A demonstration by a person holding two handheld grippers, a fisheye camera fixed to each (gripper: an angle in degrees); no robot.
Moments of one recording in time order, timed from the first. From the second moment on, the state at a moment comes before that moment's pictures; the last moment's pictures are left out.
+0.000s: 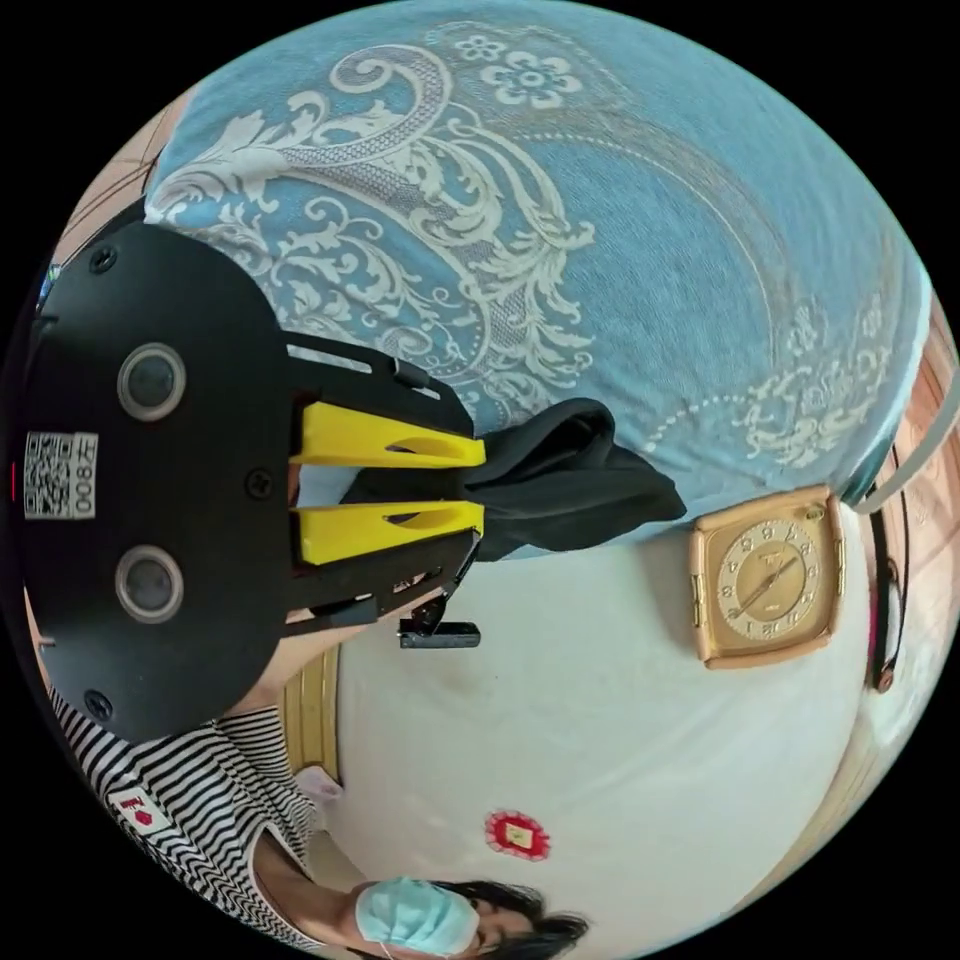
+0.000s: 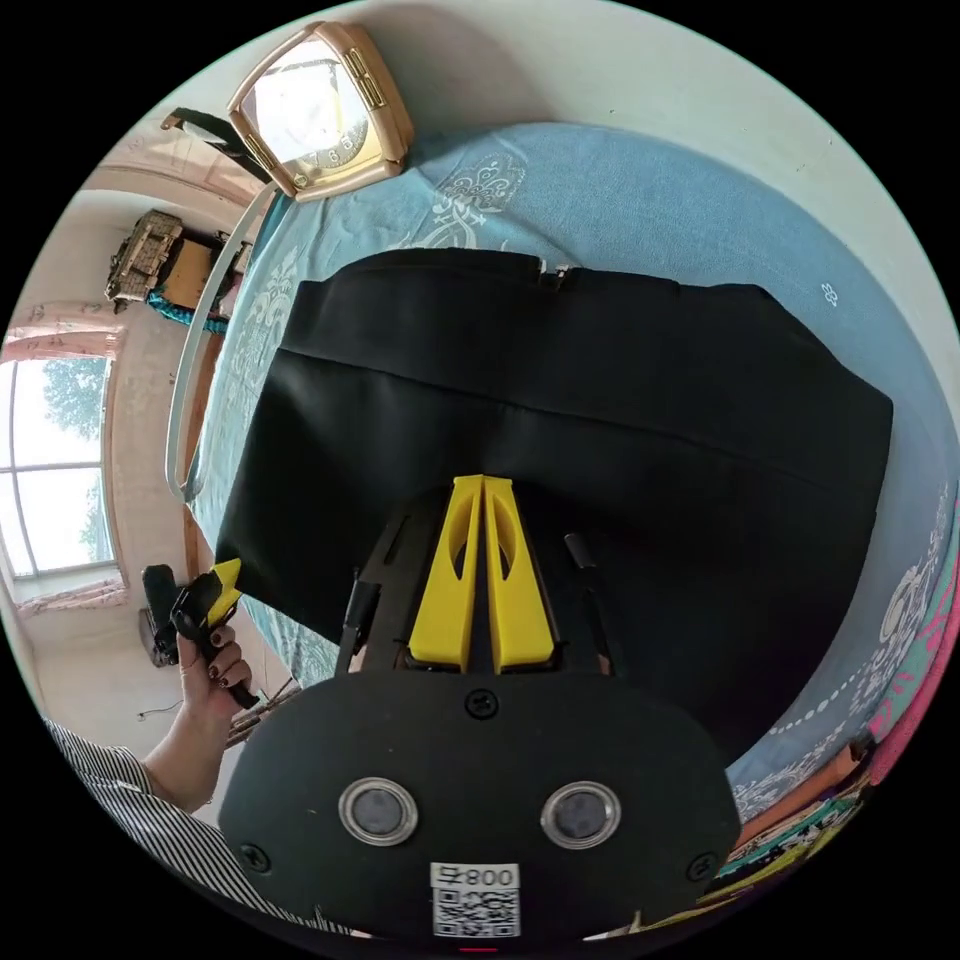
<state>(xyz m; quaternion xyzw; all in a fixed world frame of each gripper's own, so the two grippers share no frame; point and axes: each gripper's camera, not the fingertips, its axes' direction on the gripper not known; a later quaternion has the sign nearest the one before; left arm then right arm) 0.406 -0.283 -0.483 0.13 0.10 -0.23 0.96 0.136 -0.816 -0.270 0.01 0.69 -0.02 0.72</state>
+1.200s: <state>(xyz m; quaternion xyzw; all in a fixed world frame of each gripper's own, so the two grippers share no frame) 0.845 -0.350 -0.409 -0.03 -0.12 0.25 0.96 0.183 -0.751 -0.355 -0.10 0.59 -0.10 0.79</state>
